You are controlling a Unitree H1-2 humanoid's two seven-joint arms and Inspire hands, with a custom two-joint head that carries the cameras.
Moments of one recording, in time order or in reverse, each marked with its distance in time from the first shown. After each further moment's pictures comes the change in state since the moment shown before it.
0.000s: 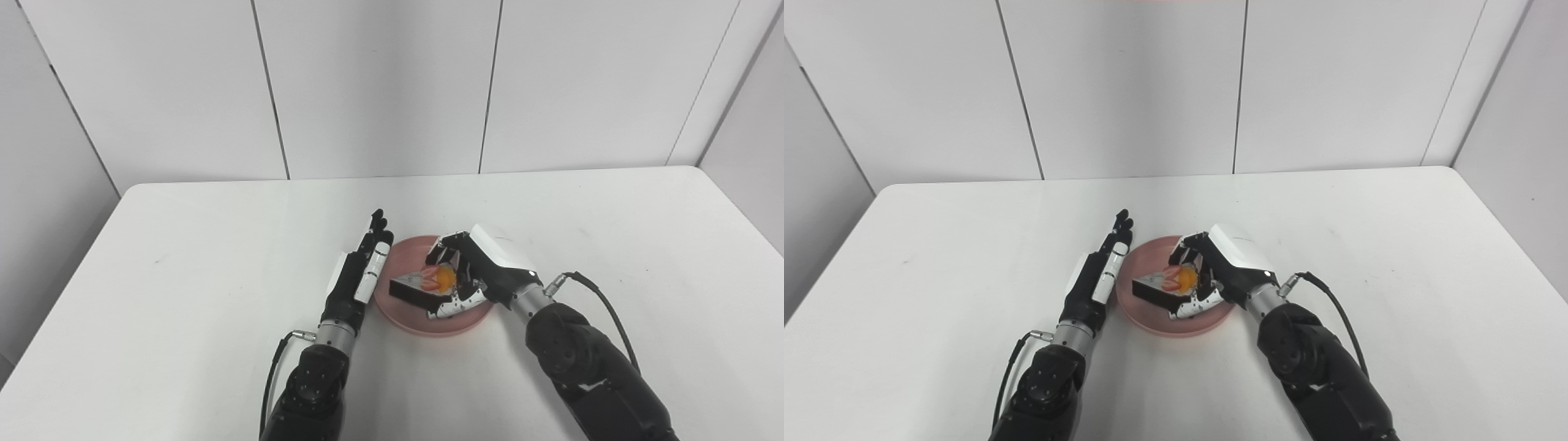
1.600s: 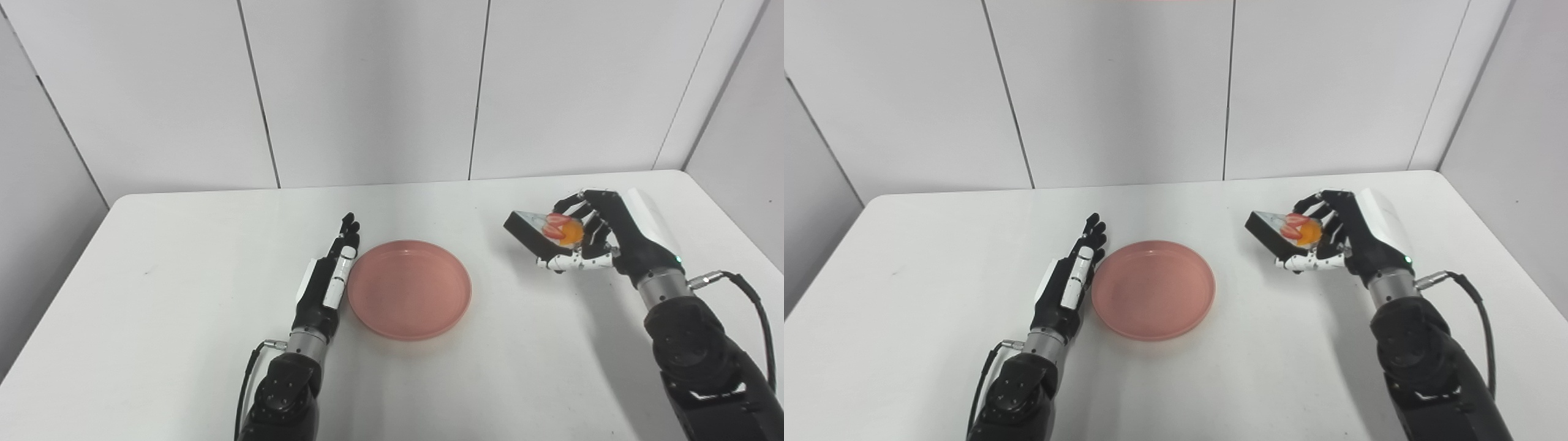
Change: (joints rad) left arm 0.004 0.029 0.052 -0.005 -0.066 -0.024 -0.060; right arm 0.132 -0.176 -0.278 -0.316 0.178 0.199 -0.062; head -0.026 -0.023
